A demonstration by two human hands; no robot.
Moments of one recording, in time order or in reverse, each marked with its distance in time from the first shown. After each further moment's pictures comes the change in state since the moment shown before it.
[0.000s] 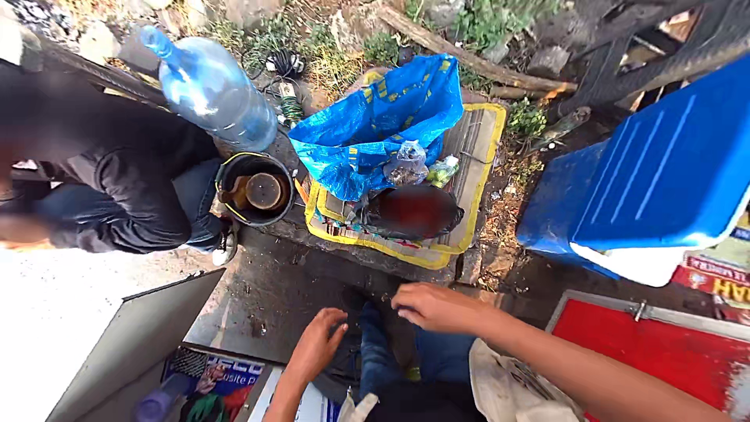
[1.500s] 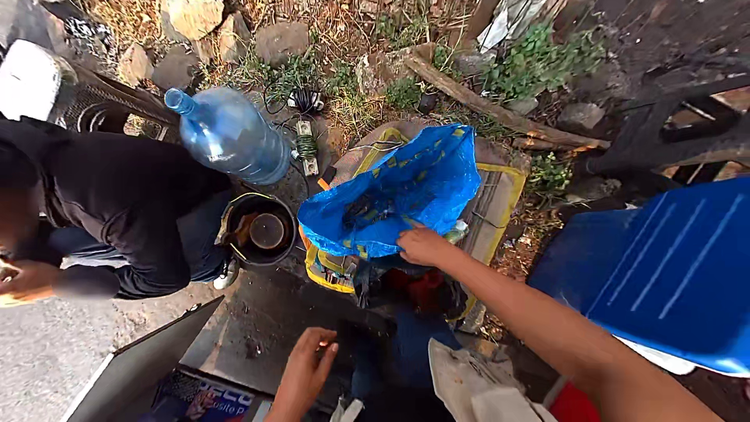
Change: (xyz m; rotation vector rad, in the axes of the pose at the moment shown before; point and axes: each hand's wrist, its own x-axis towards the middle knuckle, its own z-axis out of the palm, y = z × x) left_hand 0.094 0.101 -0.074 -0.071 0.365 0.023; right_hand 0.146 0.161 -0.230 -0.448 -0.028 0.226
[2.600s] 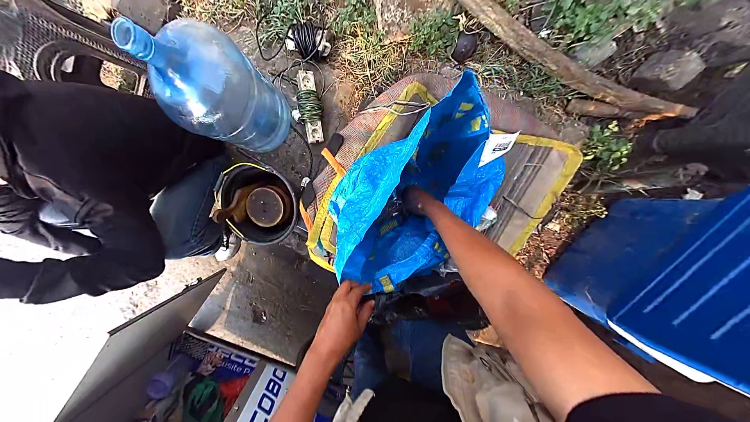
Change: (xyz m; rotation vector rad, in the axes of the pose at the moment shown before) left_hand 0.107 0.012 0.055 0.152 -0.150 -0.050; right_hand 0.158 0.088 0.040 0.440 -0.039 0.370
